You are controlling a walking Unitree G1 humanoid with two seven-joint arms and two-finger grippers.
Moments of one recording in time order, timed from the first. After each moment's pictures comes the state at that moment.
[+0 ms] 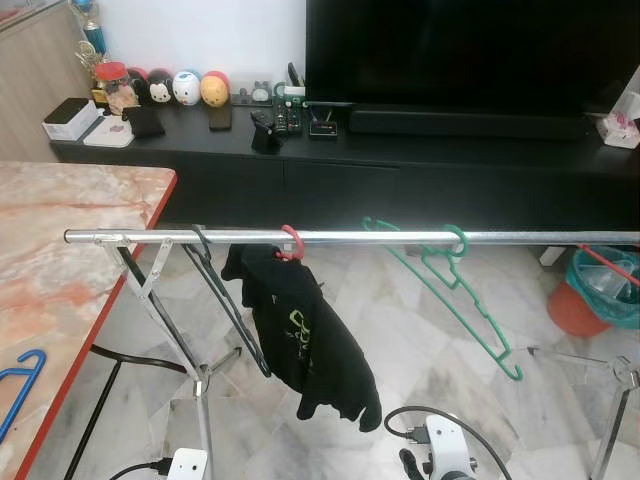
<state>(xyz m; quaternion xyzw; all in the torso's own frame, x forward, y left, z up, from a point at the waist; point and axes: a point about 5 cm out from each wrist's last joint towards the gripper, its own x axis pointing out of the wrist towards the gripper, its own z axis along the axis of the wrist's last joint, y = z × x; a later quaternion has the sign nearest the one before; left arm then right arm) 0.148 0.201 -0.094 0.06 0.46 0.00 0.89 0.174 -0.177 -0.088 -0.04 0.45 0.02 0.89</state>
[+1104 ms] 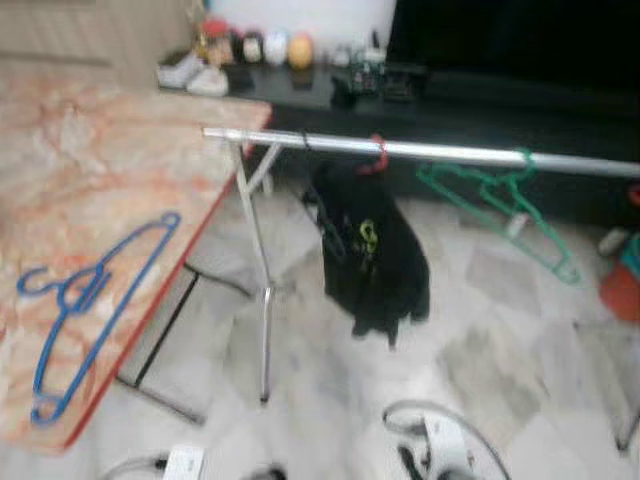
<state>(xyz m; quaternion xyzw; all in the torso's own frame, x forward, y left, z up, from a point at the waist) 0.146 0.200 -0.095 0.06 0.46 0.01 0.89 0.175 -0.180 -0.087 -0.04 0.45 0.01 0.89</state>
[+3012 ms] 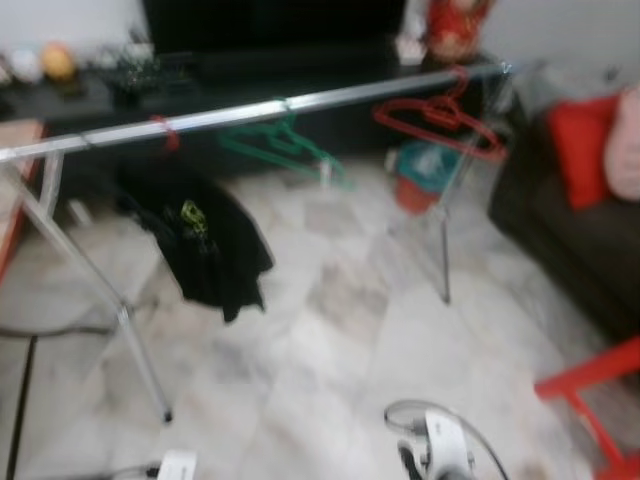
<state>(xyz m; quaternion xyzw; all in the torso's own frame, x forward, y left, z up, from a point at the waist) 0.152 0.198 -0.093 0.06 0.45 0.01 0.89 0.173 -0.184 -0.088 -0.03 0.45 0.00 0.89</state>
